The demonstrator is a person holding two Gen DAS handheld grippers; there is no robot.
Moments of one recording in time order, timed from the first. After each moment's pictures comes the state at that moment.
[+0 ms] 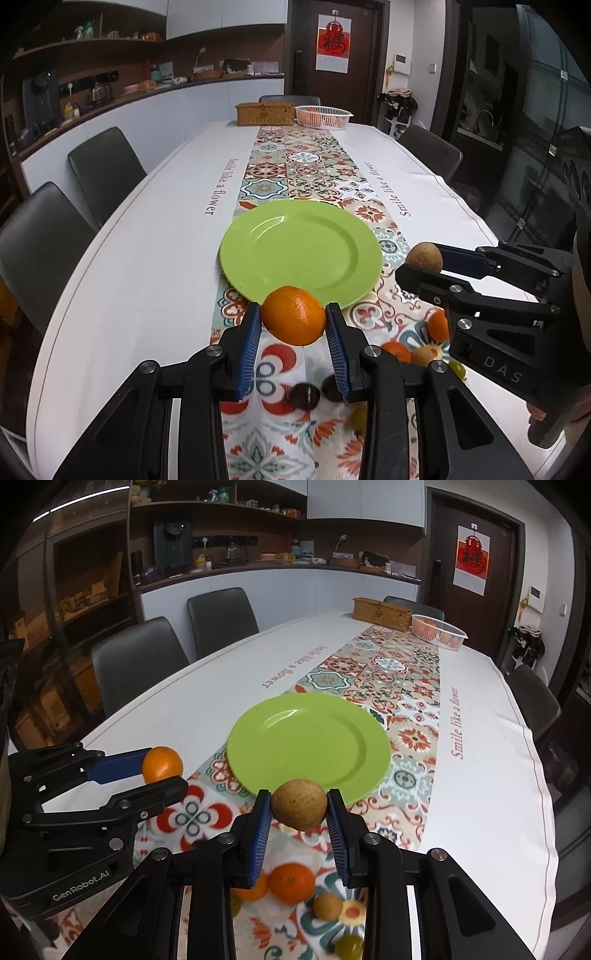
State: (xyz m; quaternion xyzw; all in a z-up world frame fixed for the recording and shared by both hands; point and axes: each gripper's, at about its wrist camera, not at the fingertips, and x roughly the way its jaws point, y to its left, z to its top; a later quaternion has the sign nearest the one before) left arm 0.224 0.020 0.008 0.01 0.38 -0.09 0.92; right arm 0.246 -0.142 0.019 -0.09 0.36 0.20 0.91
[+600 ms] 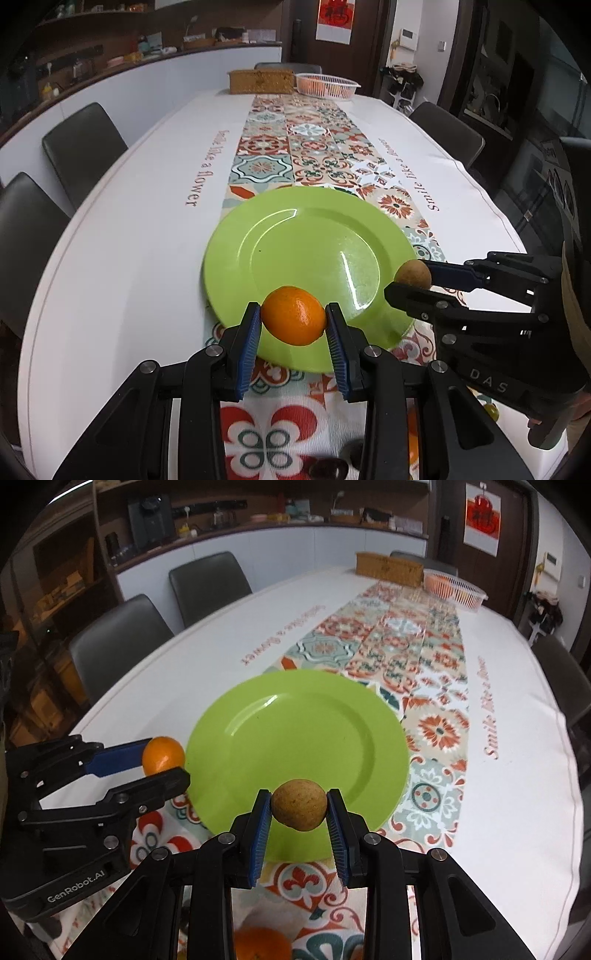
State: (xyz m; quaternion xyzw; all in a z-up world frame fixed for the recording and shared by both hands) left arm 0.316 0.025 -0.031 0.01 0.44 -0.10 0.89; right arm 0.343 -0.132 -0.029 -0.07 0.45 0.21 0.87
